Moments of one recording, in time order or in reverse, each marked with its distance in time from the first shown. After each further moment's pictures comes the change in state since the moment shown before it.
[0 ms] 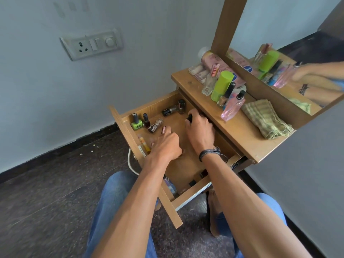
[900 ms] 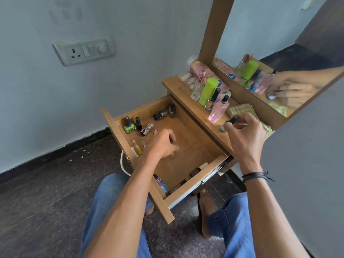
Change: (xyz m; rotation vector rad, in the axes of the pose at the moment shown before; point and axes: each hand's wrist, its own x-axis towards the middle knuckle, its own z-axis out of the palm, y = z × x) left_hand 0.000 0.001 -0.005 -0.276 0.109 0.084; right_hand -0.044 0.051 -0.124 0.367 0.361 0.309
